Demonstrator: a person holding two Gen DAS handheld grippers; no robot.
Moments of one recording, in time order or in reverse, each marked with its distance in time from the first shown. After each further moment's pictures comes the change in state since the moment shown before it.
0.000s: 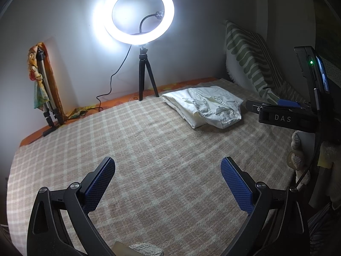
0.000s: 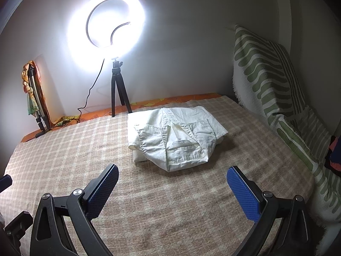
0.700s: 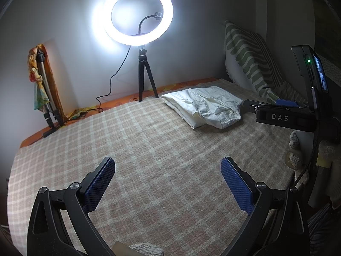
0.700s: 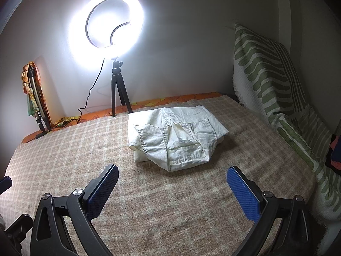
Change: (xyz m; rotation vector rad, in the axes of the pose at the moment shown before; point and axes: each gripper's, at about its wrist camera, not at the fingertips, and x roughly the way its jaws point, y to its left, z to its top) left arm -0.001 0.001 0.000 0.001 -0.003 0.003; right arm 0.002 0.001 -0.001 0.001 0.001 0.002
